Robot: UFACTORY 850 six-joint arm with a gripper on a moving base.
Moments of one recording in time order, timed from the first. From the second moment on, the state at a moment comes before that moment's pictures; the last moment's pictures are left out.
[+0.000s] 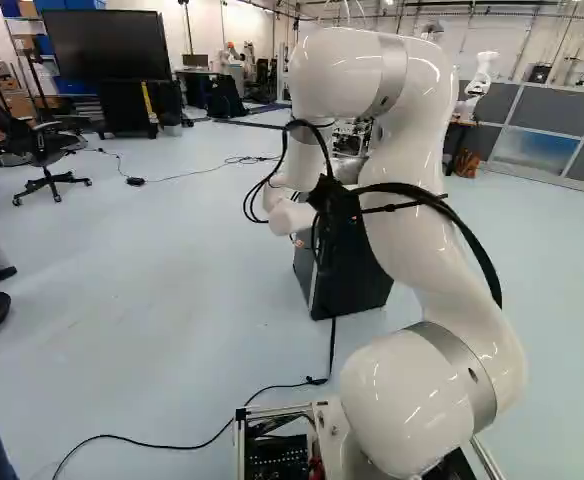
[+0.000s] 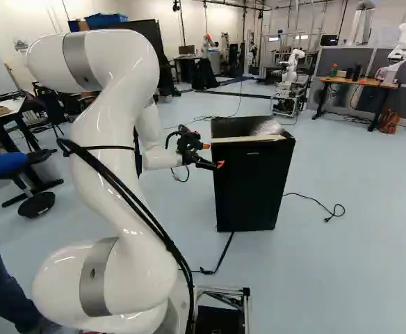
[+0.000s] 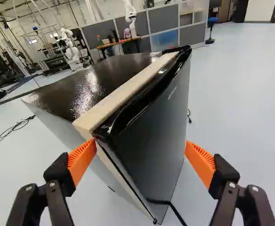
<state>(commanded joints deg) 12.3 -36.0 -49.1 64.9 66.8 0.0</state>
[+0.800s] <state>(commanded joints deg) 12.5 -31.6 -42.1 64.9 66.8 0.0</state>
